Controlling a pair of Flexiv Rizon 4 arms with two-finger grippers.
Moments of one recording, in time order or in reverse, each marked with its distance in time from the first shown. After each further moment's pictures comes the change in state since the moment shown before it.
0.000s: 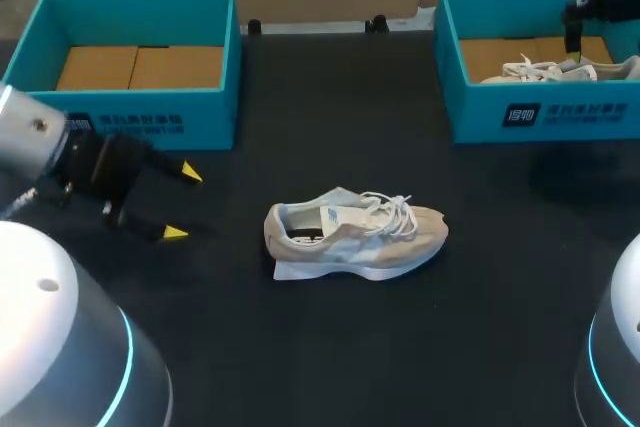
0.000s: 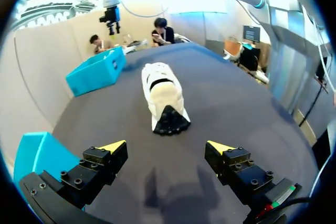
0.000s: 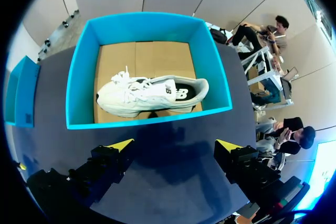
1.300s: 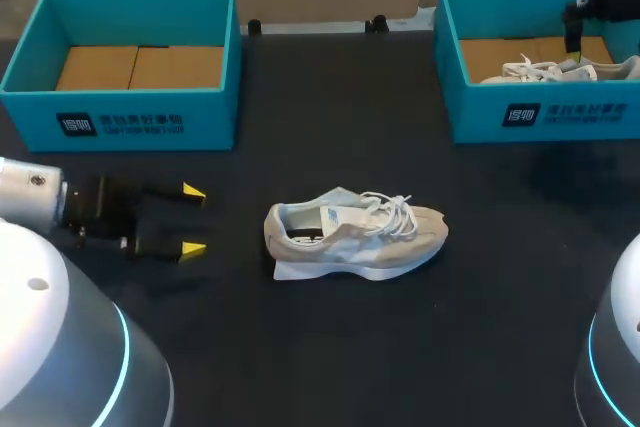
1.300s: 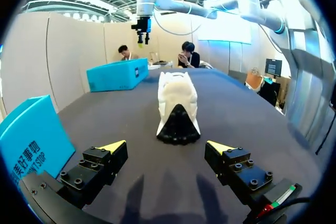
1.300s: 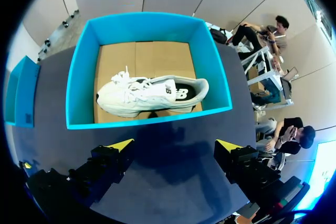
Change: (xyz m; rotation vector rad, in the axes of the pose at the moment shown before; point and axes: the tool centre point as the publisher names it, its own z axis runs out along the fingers) left arm 0.007 0.017 0.036 0.233 -0.139 -0.204; right arm 0.000 0.000 0.000 0.000 0.000 0.000
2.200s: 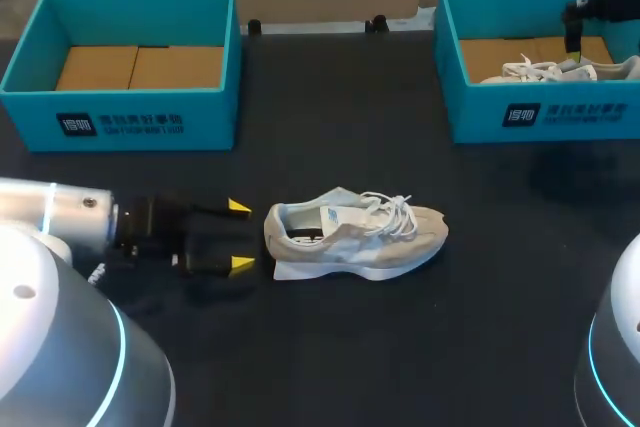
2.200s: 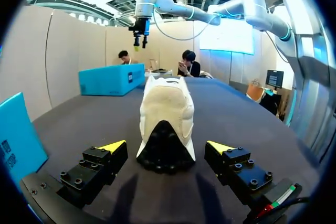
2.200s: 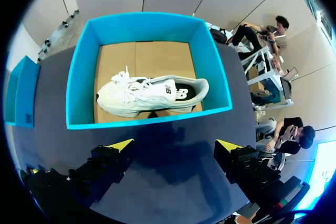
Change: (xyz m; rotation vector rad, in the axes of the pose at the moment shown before) left arm 0.024 -0.013 0.070 0.078 0.018 -0.055; right arm 0.000 0.000 0.000 0.000 0.000 0.000
